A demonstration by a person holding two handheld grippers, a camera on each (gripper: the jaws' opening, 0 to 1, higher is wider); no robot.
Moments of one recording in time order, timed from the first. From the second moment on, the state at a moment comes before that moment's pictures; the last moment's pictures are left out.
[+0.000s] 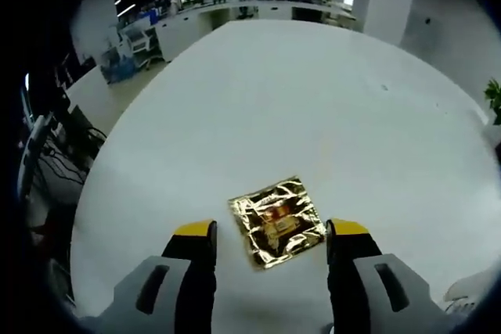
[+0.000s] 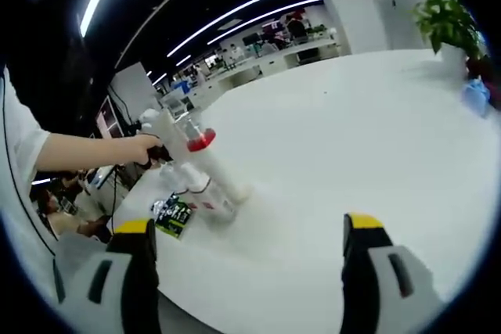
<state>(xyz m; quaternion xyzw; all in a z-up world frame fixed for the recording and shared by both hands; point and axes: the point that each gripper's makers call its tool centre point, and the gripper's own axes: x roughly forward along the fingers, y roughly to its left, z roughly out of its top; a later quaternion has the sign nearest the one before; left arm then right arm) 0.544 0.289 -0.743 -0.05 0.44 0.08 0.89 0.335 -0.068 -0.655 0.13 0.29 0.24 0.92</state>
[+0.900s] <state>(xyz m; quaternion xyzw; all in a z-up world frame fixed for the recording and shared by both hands) 0.557 0.297 -0.731 -0.02 0.41 0.04 0.91 0.337 -0.063 -0.649 0.12 0.28 0.25 0.92</state>
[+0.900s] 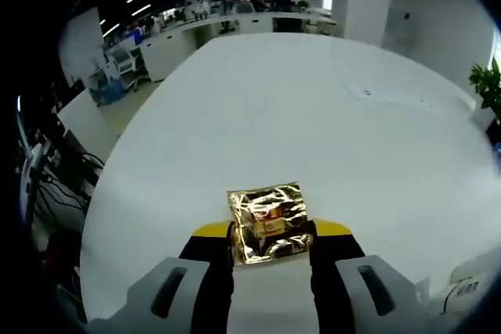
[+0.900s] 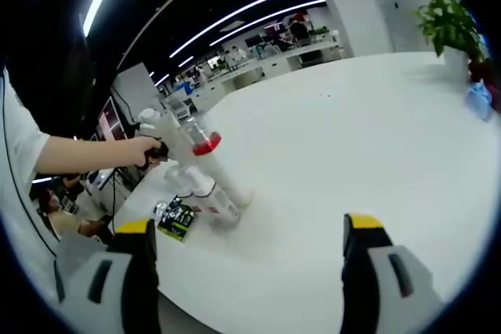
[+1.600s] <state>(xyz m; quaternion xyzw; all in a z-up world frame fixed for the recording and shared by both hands) 0.502 0.299 -0.722 -0.02 0.41 0.01 0.91 0.334 -0.062 -0.645 0.12 0.27 0.25 0.92</state>
